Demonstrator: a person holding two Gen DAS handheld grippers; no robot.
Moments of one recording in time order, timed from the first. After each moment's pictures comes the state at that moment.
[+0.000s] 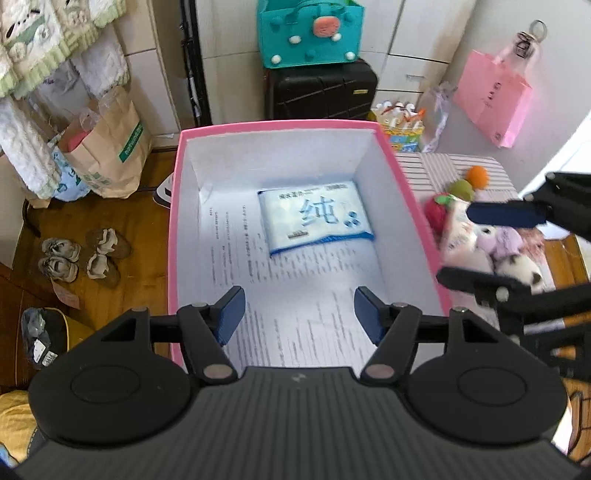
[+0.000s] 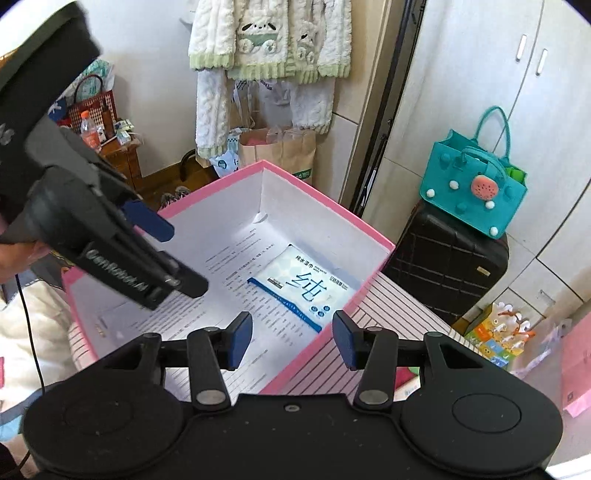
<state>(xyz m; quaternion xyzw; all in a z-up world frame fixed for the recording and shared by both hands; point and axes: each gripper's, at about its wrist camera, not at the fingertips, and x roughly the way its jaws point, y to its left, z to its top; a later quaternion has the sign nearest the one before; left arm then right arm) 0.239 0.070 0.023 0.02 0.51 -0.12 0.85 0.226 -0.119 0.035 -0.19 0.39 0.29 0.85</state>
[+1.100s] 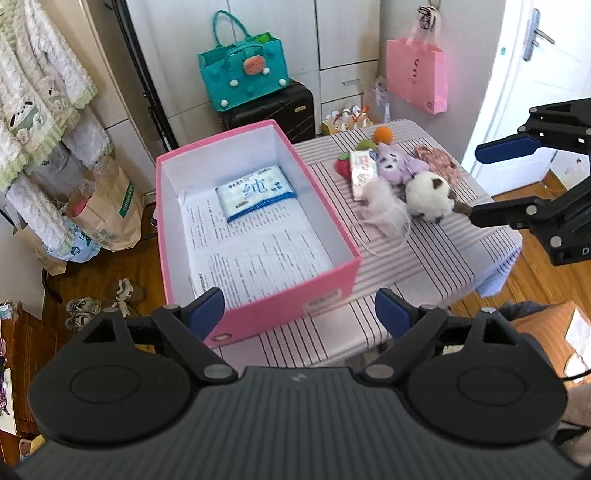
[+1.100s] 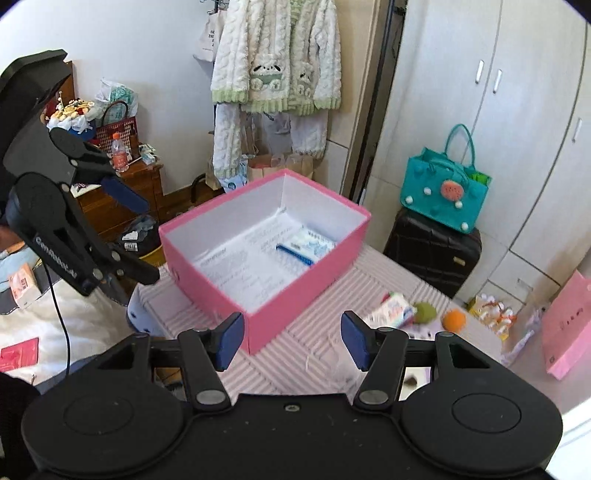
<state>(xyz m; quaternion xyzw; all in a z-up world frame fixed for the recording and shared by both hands) 0.069 0.029 0.076 0.13 0.44 -0.18 0.87 0.069 -0.208 0.083 -0.17 0.35 0.29 0.88</state>
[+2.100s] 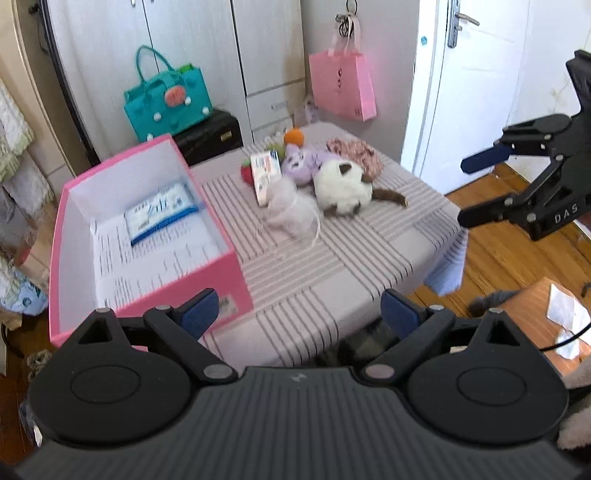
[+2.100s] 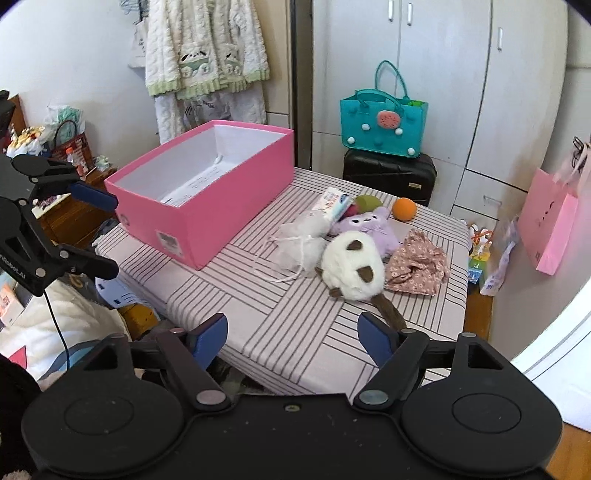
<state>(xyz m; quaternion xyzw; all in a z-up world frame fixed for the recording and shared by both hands) 0.025 -0.039 0.015 0.15 0.37 -0.27 0.88 0.031 -0.320 -0.002 -0.08 0.38 0.22 0.90</state>
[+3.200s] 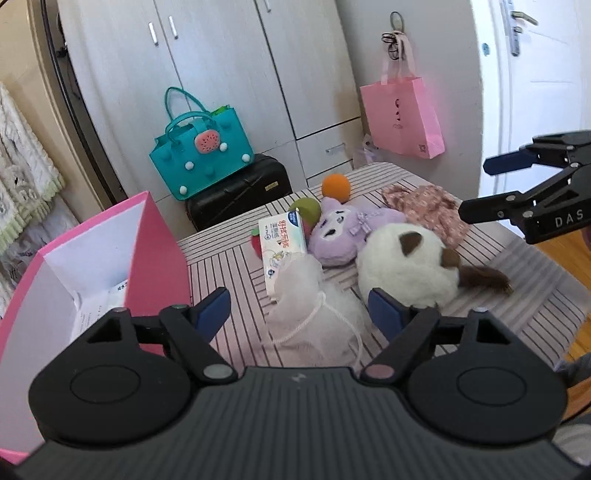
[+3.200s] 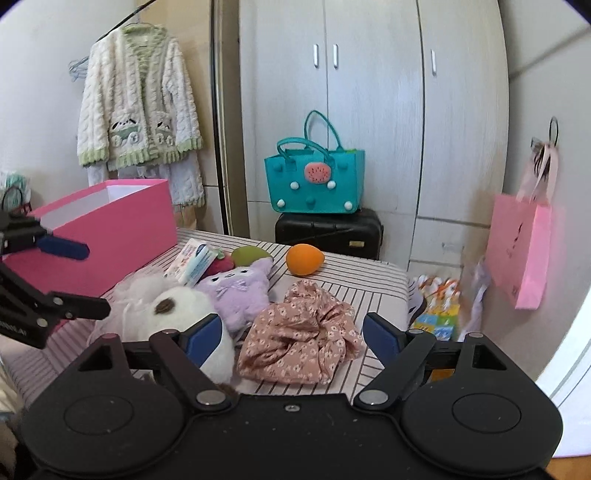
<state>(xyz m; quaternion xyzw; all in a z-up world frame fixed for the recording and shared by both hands) 0.130 -0.145 -0.062 0.17 0.28 -0.17 0.93 0.164 -0.407 -0.097 -0.02 0.24 0.17 0.95</state>
